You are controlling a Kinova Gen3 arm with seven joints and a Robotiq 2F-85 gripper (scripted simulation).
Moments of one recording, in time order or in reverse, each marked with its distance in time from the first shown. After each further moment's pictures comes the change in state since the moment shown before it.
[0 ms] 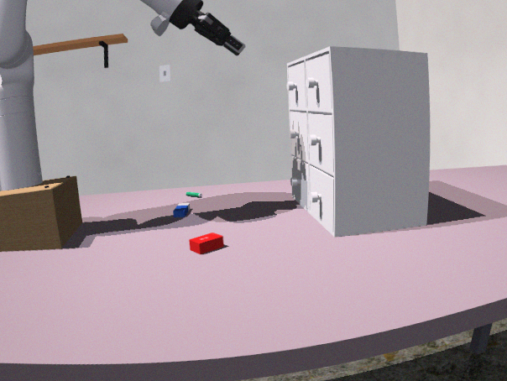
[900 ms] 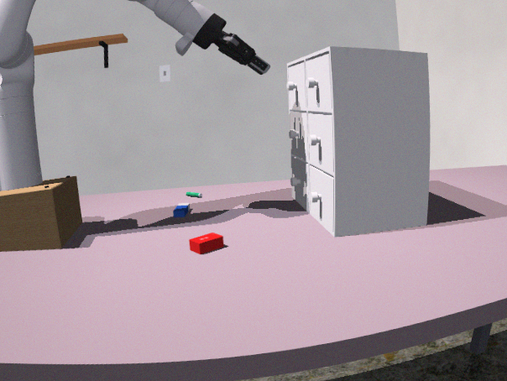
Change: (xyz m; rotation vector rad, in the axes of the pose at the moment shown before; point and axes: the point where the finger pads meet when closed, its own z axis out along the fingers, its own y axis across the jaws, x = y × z) arm 0.002 0.004 0.065 -0.009 -0.030 -0.002
